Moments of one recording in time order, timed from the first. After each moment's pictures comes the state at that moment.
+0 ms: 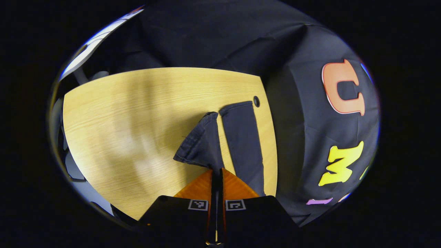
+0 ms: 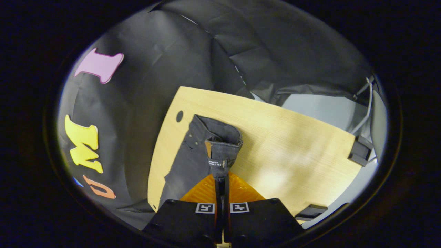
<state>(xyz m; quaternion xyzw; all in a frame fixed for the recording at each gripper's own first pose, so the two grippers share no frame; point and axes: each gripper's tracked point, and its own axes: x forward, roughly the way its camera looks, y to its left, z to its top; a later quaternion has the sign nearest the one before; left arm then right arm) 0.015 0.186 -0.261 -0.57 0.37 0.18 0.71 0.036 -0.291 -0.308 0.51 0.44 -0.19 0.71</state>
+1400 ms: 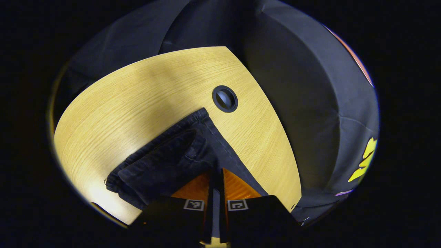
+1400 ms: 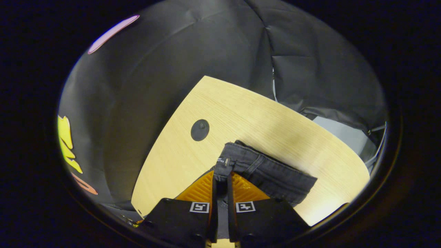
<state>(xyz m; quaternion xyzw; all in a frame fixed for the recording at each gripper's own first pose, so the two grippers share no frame) 0.256 0.186 -0.364 -0.45 0.47 0.13 0.75 0.239 -0.271 -0.394 0.43 0.48 -0.17 0.75</state>
